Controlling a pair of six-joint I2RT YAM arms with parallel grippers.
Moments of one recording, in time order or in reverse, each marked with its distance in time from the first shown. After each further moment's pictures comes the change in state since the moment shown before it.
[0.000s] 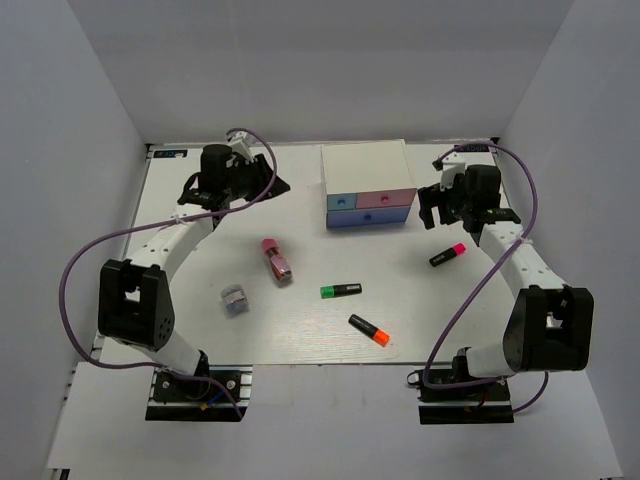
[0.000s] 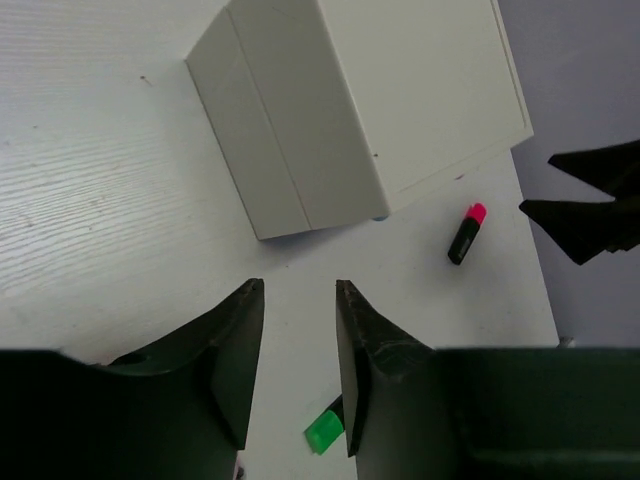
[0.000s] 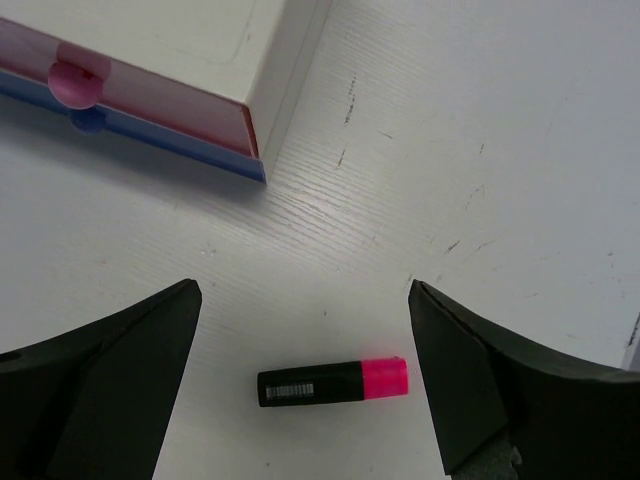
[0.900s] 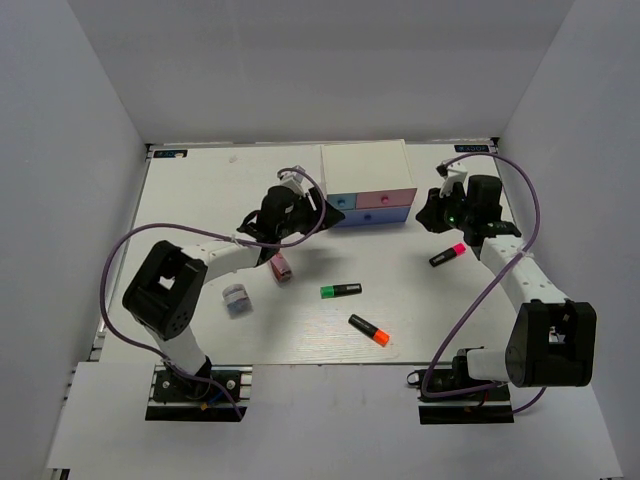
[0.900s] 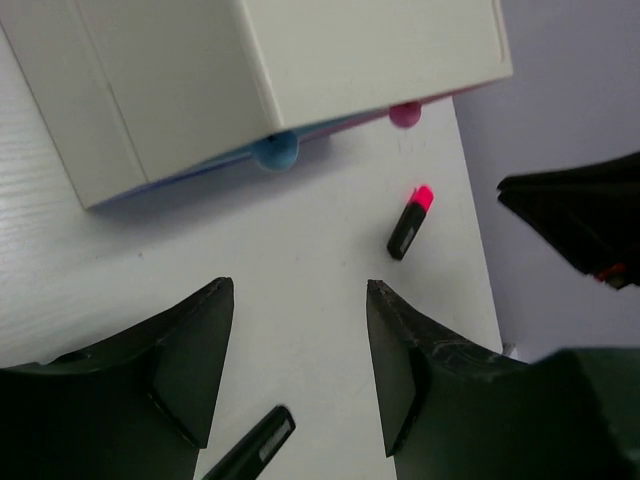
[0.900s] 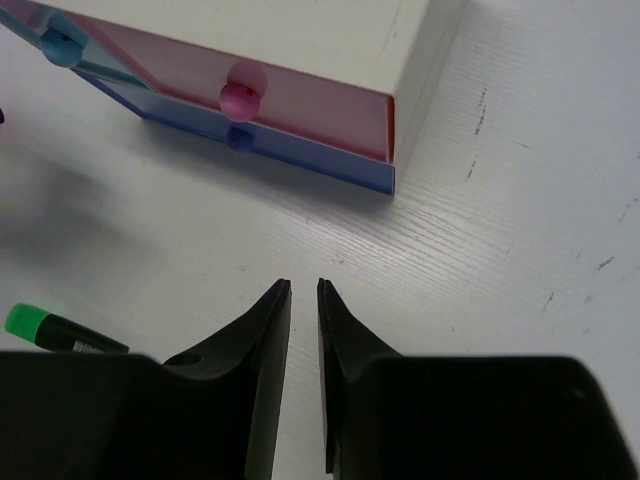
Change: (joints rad) left arm -0.344 0.136 -0.226 0.451 -0.216 -0.305; right arm 0.000 -0.080 -0.103 0.080 -0.211 0.199
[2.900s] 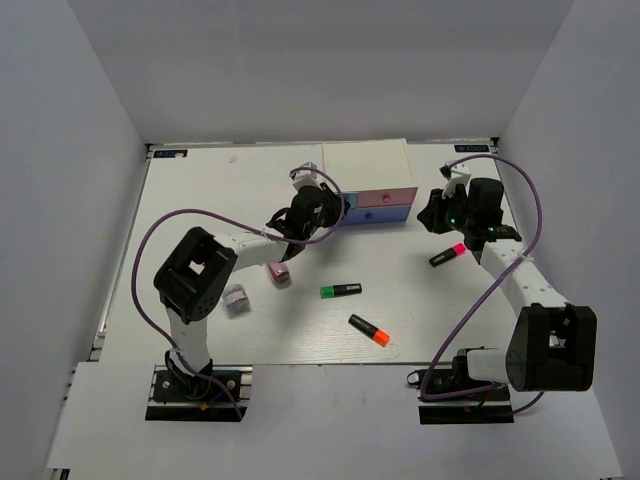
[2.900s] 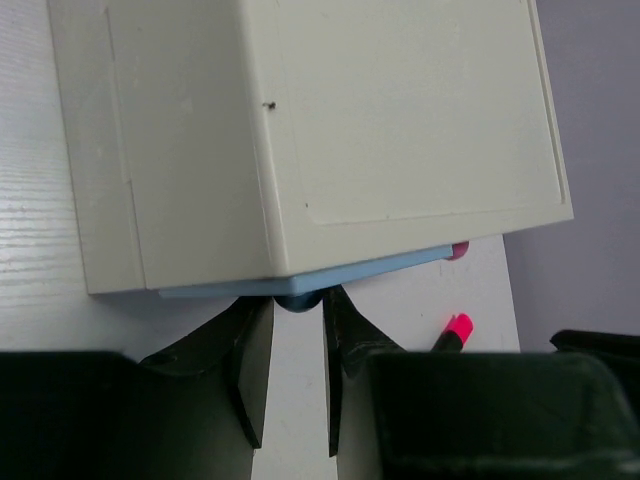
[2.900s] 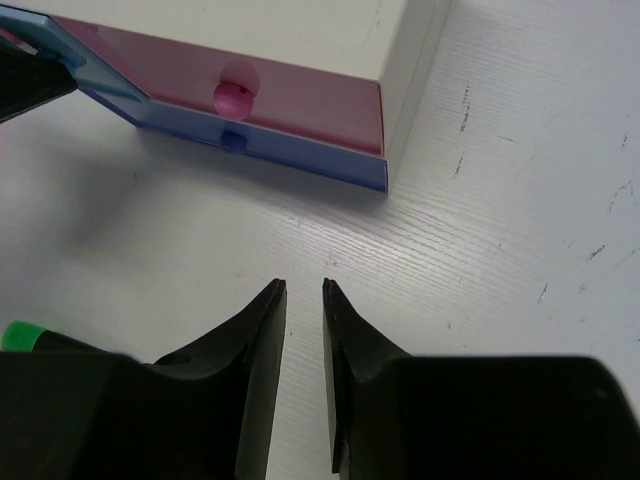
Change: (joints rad) left arm -0.121 0.197 0.180 0.043 -0.422 -0.068; right arm -0.006 -0.022 -0.045 0.056 0.029 0.051
